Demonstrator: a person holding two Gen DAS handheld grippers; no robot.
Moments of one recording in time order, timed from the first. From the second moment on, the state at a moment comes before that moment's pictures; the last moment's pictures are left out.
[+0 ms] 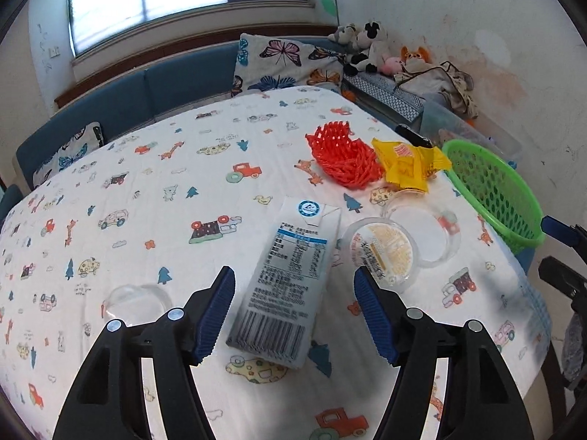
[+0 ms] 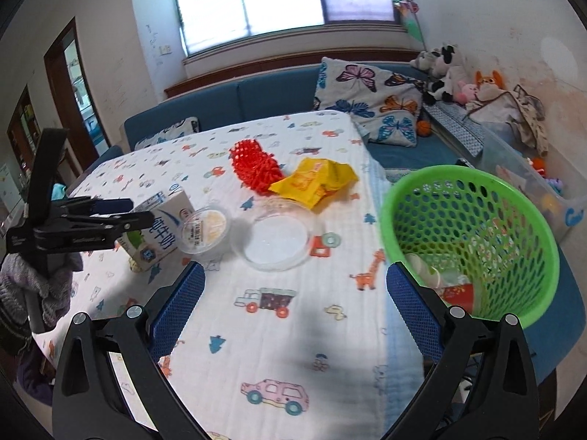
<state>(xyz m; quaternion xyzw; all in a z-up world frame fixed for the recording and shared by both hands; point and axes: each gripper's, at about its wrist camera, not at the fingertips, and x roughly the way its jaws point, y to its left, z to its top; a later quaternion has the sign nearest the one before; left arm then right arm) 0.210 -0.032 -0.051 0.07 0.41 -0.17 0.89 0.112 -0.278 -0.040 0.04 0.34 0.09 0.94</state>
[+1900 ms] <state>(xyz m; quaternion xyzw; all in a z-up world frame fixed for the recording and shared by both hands) 0.194 0.029 -0.014 0.01 0.37 -0.17 0.92 0.217 -0.151 -0.093 -0.07 0.40 0.16 0.90</state>
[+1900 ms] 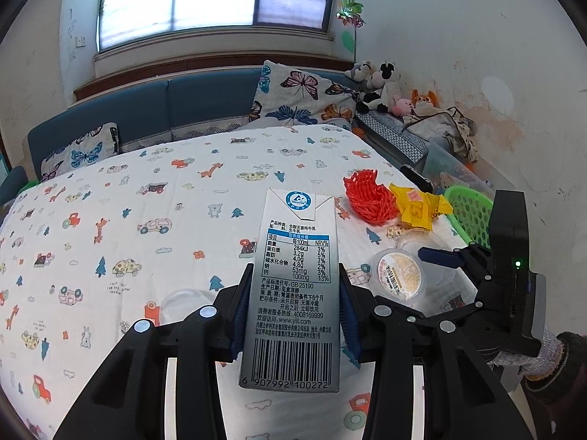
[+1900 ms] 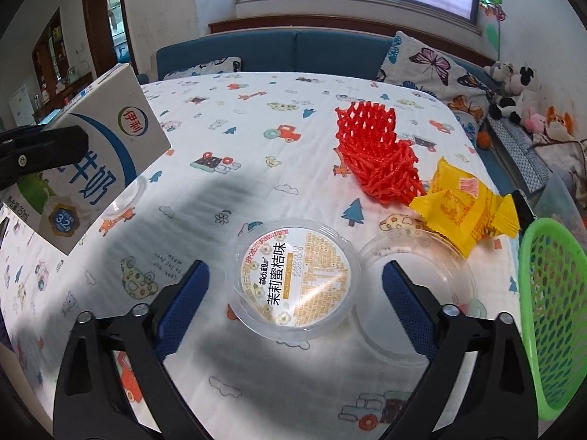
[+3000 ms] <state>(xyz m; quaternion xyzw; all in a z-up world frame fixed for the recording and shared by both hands) 0.185 -0.028 -0.005 0.02 0.36 -0.21 0.91 0.157 -0.213 -0.047 -0.04 0.36 0.14 0.92</state>
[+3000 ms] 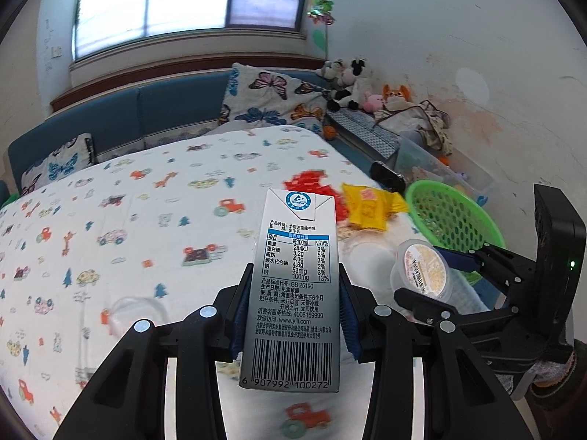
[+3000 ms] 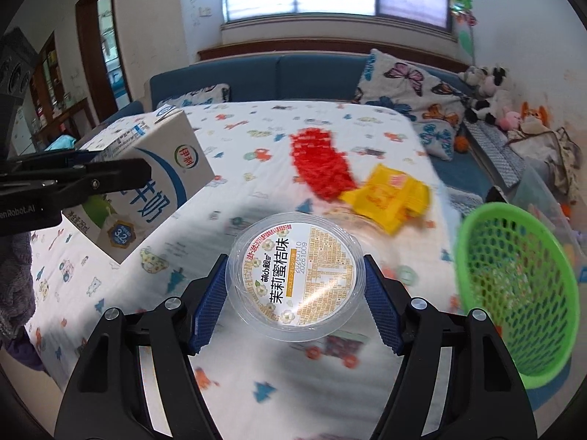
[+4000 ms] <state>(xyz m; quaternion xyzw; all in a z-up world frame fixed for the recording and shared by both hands) 0.203 -0.194 0.013 0.07 0.35 -0.32 0.88 0.150 -0.421 -0.069 0.04 0.37 -0.05 0.92</state>
